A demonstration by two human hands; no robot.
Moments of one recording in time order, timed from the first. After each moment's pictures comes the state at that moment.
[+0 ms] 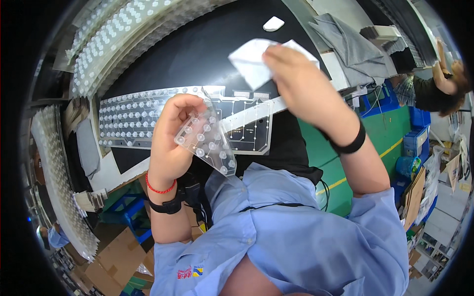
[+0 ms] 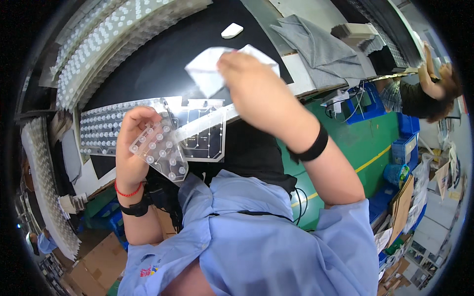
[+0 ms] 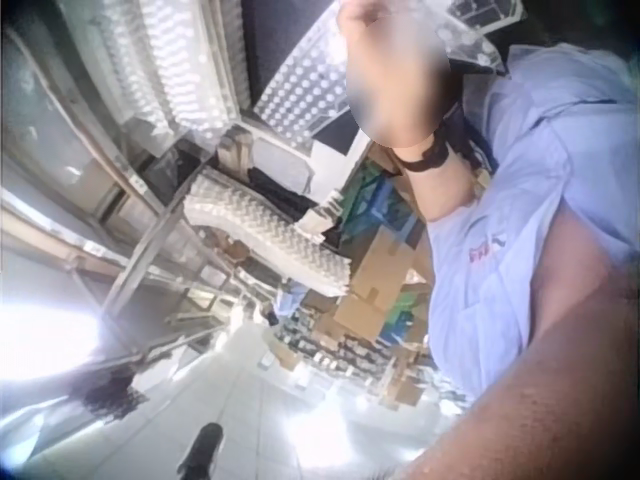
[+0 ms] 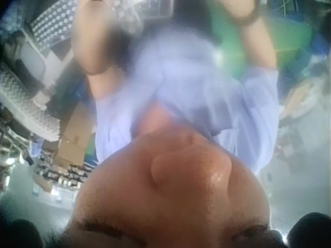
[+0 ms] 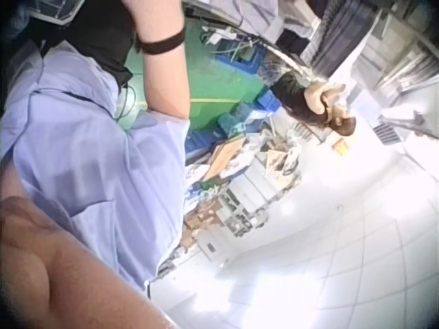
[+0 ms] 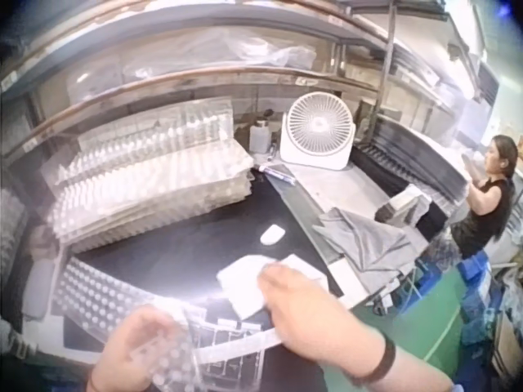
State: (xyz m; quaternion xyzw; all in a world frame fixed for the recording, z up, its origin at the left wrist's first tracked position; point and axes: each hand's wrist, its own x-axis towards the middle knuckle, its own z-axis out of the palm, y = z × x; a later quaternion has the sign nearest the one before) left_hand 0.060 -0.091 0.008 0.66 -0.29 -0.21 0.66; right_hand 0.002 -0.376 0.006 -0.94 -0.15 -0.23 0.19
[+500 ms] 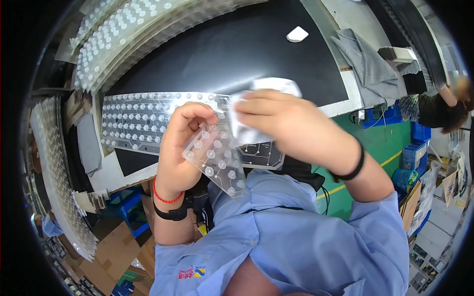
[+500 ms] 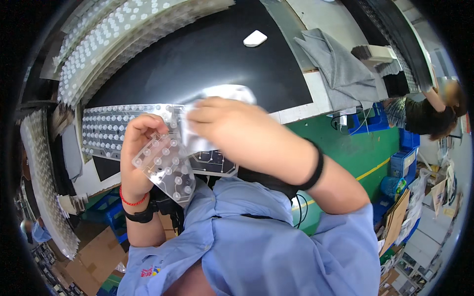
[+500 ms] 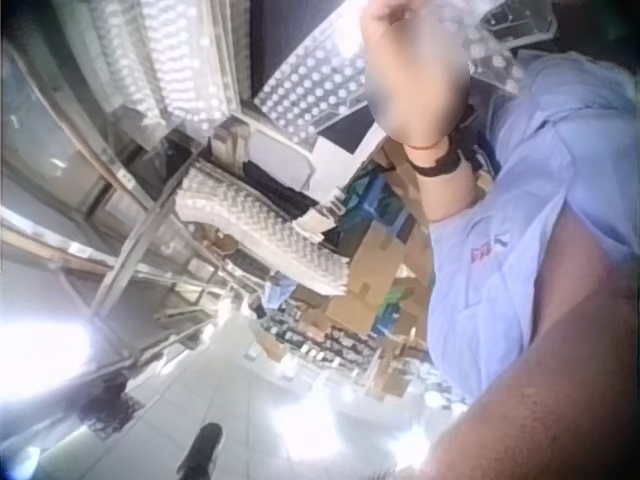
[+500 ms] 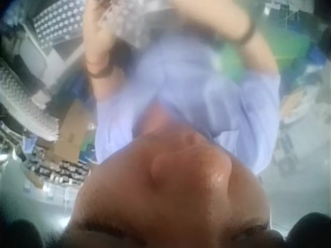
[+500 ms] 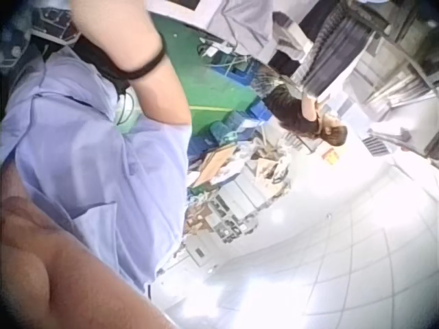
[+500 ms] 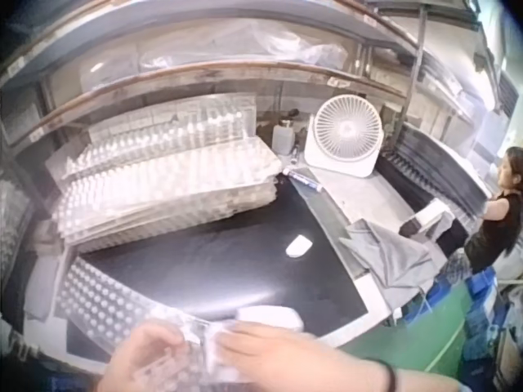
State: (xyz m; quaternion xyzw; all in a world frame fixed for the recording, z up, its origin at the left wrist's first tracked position) left_hand 0.063 -0.086 0.001 0.62 -0.31 -0.19 0.70; right_hand 0.008 -0.326 0.022 -0.92 -0.27 -0.12 0.27
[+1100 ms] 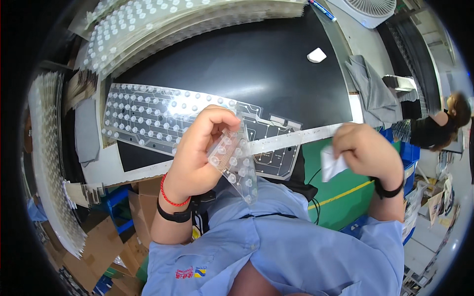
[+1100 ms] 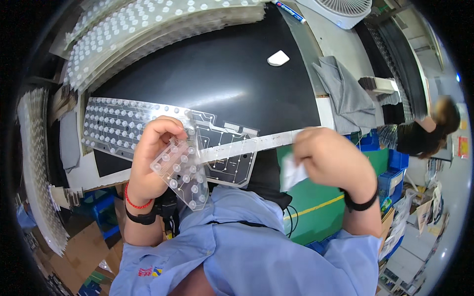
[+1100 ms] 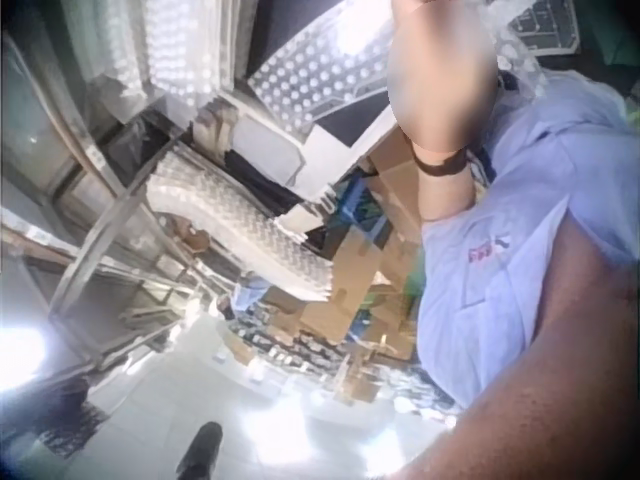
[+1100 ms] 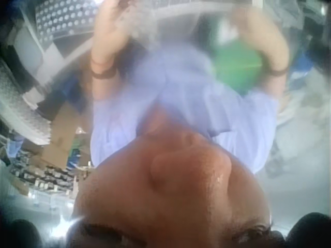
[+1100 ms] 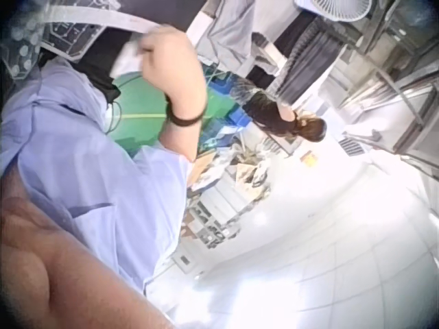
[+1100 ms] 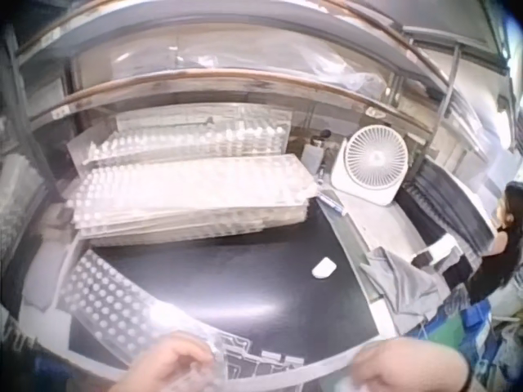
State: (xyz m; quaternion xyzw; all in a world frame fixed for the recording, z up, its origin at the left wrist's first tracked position) left_hand 0.061 -0.085 0.000 0.59 -0.32 -0.19 0.72; right_hand -0.025 -0.409 0.082 -0.92 -0.17 0.21 0.29
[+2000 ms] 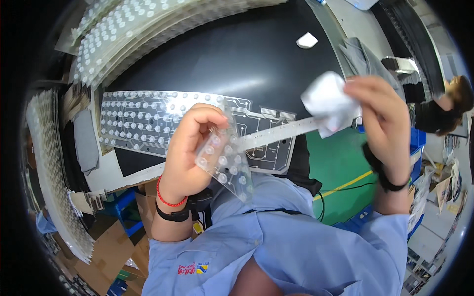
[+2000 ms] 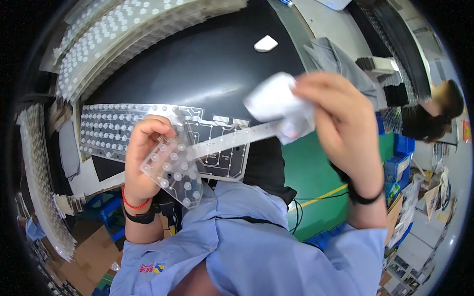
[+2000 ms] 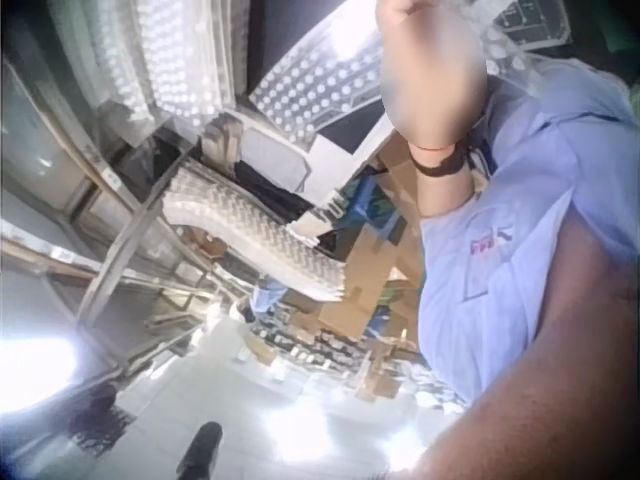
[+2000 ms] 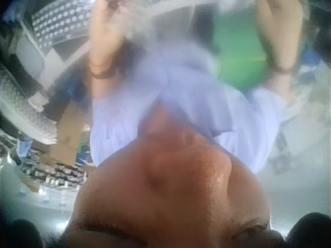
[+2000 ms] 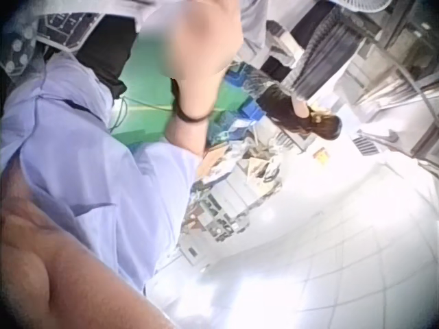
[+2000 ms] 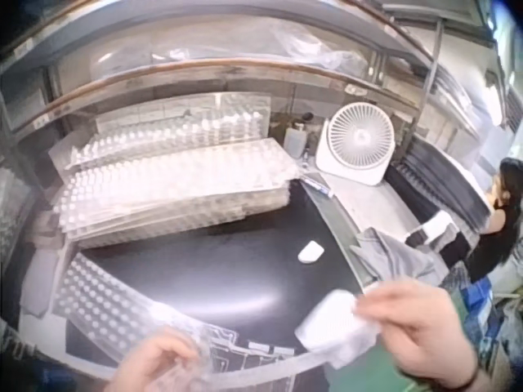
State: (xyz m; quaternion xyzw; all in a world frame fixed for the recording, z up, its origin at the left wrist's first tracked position) left_hand 0.067 -0.086 -0.002 0.61 -0.36 -0.17 0.69; right_hand -0.028 -0.402 0.093 -0.95 -0.07 -0.13 0.28
